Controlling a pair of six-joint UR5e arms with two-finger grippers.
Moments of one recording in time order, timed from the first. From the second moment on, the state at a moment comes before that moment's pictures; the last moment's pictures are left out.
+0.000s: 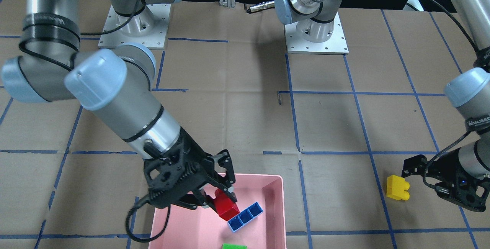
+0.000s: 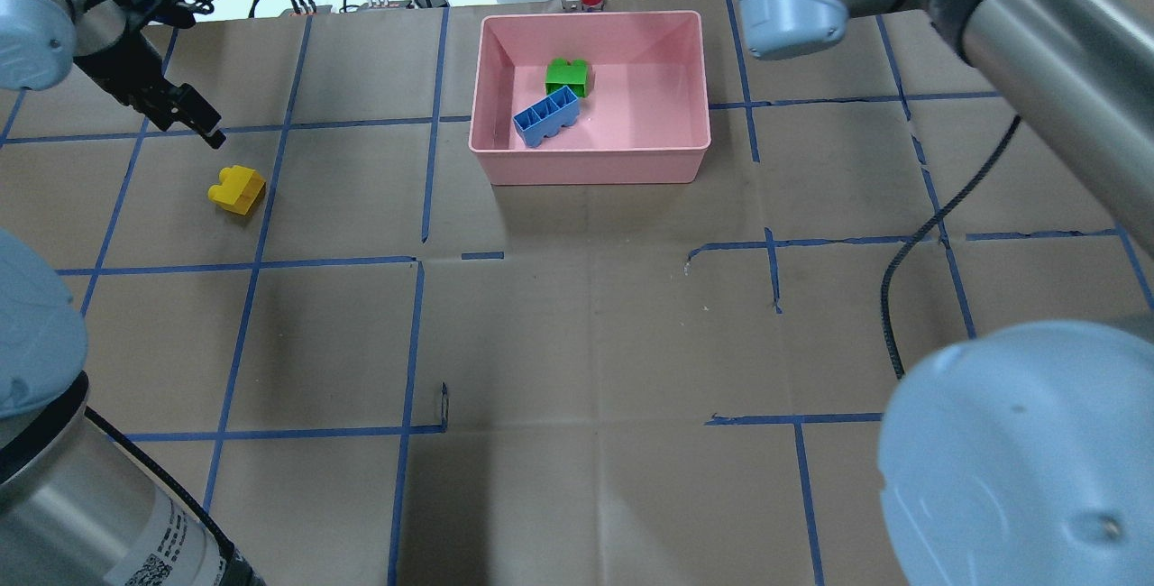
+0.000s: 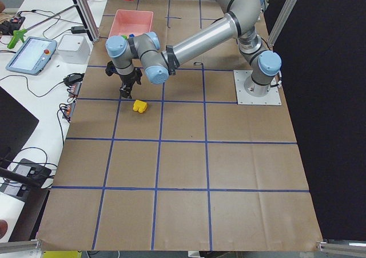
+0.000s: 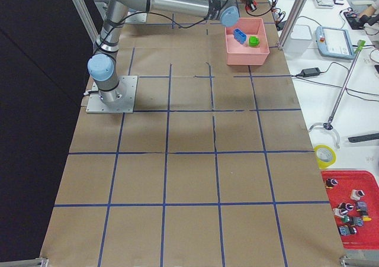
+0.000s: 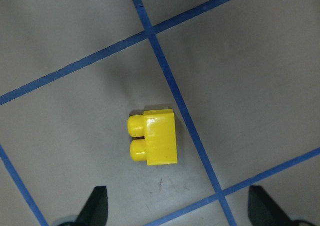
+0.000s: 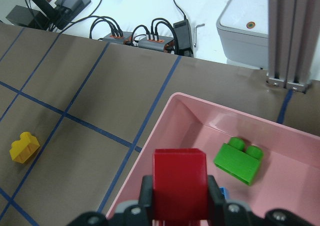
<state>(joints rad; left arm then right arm) -1.16 -2.15 -1.35 -1.26 1.56 0.83 1.74 -1.01 1.29 -2.42 -1.07 -0.07</state>
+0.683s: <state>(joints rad) -1.15 -2.22 -1.51 -1.02 1.56 0.83 1.74 -0.97 1.29 -2.42 -1.26 -0.23</state>
